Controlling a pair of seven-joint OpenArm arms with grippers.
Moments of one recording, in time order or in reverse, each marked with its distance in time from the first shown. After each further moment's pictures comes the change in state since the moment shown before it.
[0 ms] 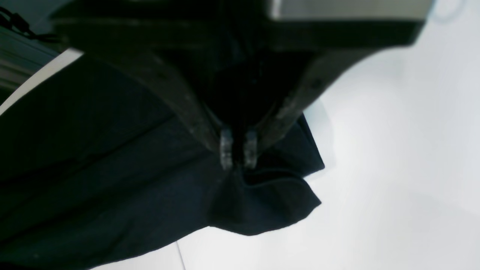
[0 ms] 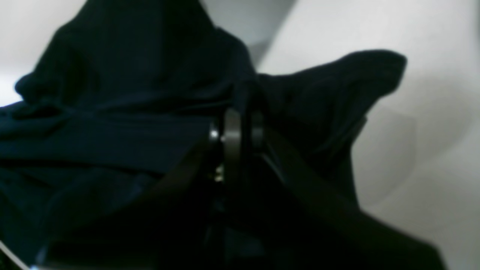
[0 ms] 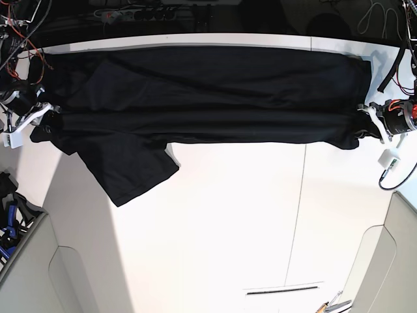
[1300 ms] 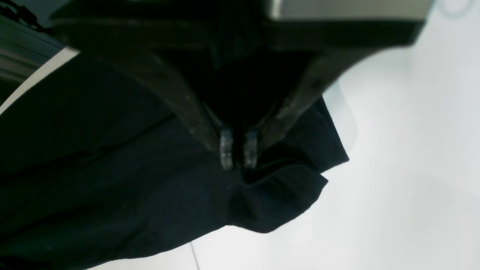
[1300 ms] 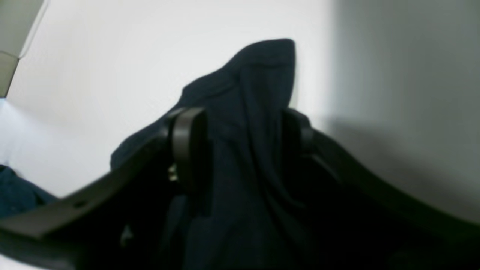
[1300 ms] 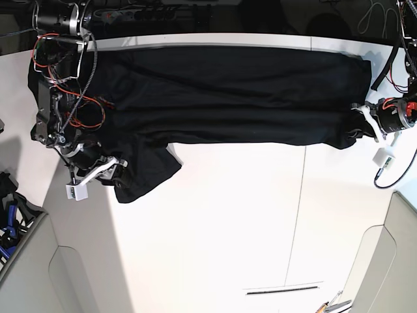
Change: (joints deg) left arm 0.1 2.3 0.0 0.1 0.4 0.0 -0.7; right arm 21.6 -11.0 -16.7 -22.4 -13.9 -0.8 18.3
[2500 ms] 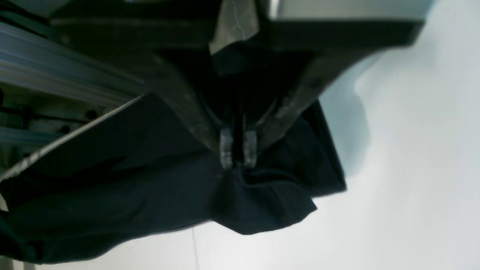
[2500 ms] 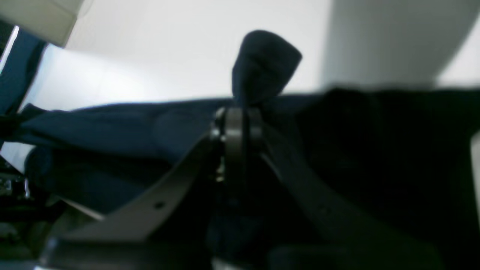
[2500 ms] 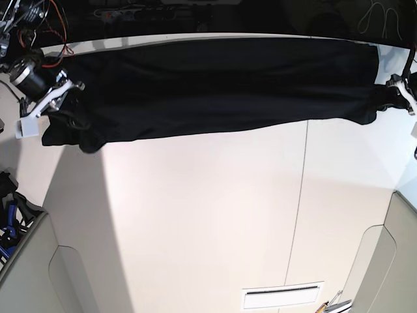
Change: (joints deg) left arm 13.5 0.3 -21.8 4.7 -20.8 0.0 18.6; right arm -32.5 -0.6 20.5 51.2 26.5 0.6 -31.9
